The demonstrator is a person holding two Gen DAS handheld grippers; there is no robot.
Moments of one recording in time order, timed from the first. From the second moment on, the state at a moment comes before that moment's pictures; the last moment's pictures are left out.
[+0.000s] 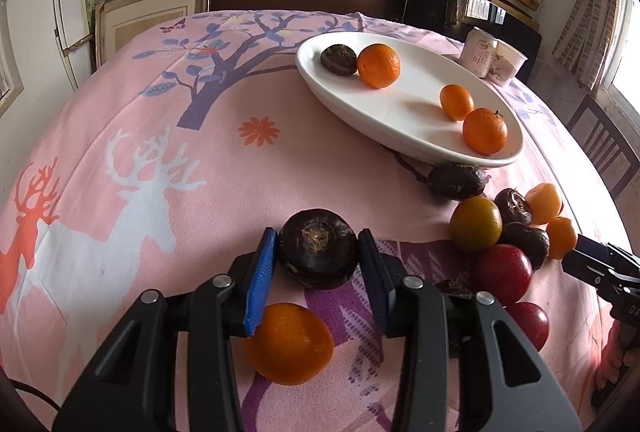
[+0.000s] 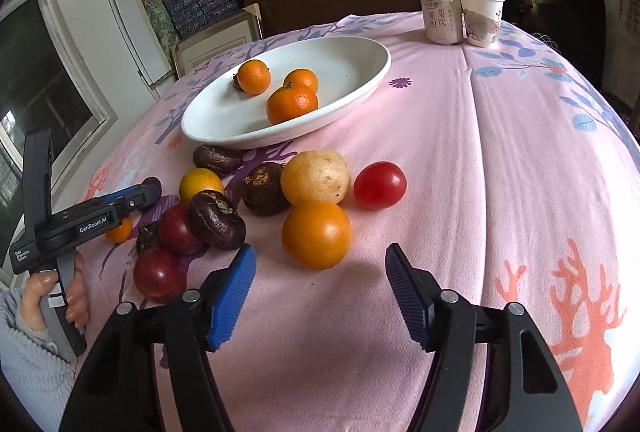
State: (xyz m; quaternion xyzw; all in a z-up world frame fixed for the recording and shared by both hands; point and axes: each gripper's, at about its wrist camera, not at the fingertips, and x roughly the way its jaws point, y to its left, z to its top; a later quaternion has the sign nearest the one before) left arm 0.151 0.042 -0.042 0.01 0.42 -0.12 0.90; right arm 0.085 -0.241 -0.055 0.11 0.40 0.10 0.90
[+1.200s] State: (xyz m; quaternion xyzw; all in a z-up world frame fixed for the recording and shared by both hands) left arm 0.210 -0.021 -0.001 0.00 0.35 -0.14 0.93; right arm 0.199 -0.251 -0.007 0.19 0.32 0.08 0.92
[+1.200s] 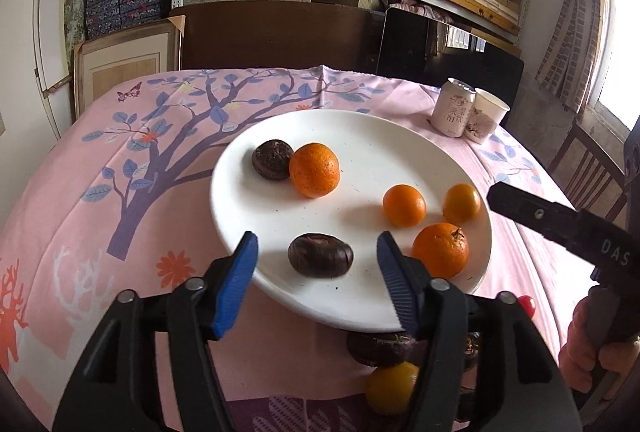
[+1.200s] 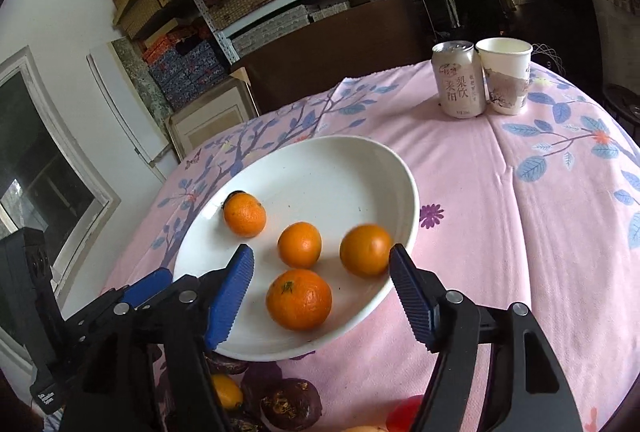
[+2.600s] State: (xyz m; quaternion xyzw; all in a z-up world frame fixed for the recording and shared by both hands) left arm 0.087 0.074 -0.036 -0.03 0.41 -0.08 0.91; right arm 0.090 -0.310 -0.037 0.28 0.33 0.05 0.90
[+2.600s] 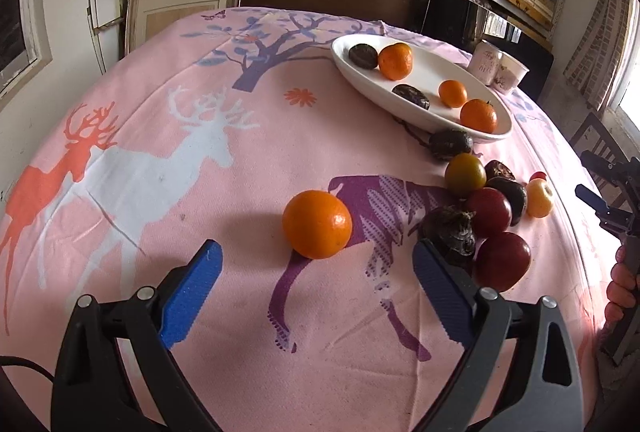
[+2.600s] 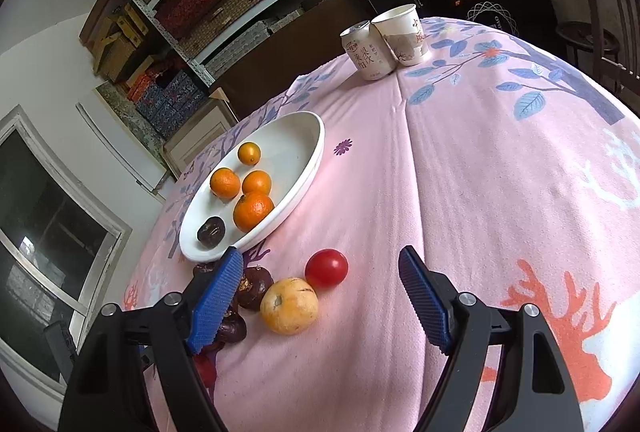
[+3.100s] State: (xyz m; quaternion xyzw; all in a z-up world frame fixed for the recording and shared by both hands) left arm 0.104 0.069 -0.044 -0.04 0.43 -0.12 0.90; right arm 0.091 -0.301 -0.039 0.26 0.34 0.05 0.90
